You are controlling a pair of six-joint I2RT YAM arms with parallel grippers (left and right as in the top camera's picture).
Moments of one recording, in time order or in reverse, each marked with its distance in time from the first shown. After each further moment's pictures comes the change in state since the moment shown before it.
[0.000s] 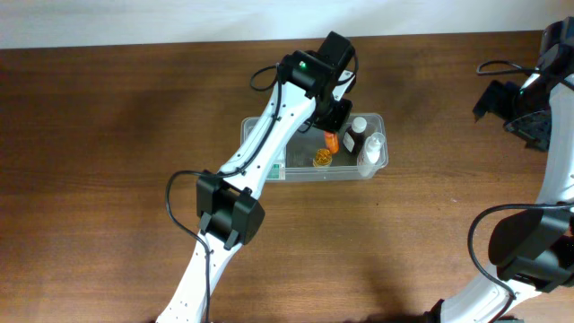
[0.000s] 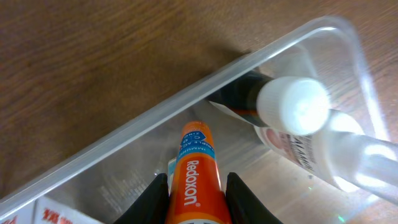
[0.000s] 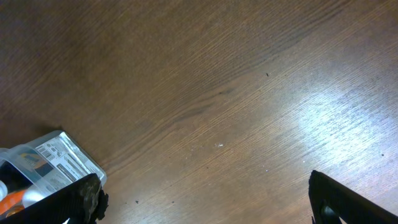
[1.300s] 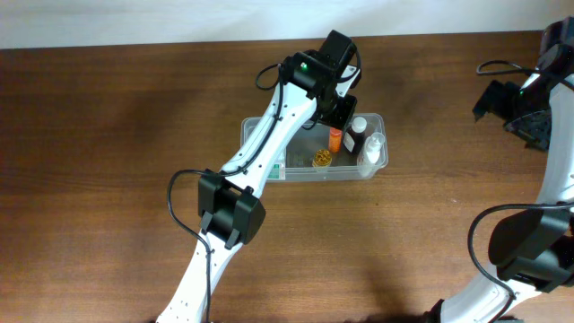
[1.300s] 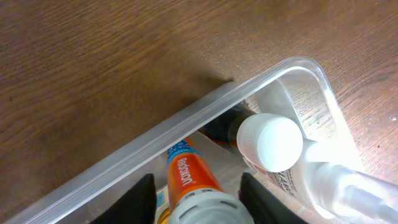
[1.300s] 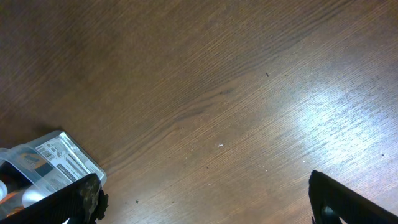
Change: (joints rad) left arm 0.000 0.010 -0.003 0.093 0.045 -0.008; right arm 0.000 0.000 0.000 0.000 0.000 0.000
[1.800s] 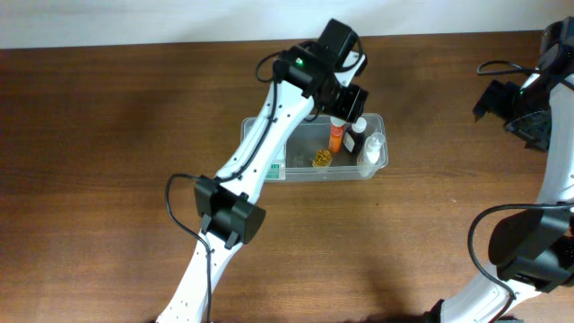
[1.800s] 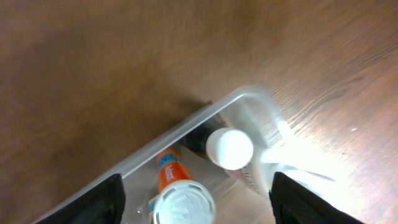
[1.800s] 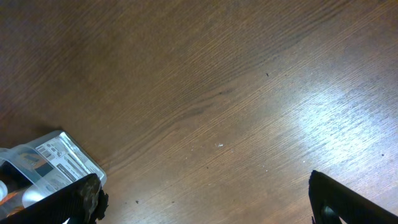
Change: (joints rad) left arm 0.005 0.000 0.181 -0.047 0.023 0.015; right arm 0.000 0.000 0.000 0.000 0.000 0.000
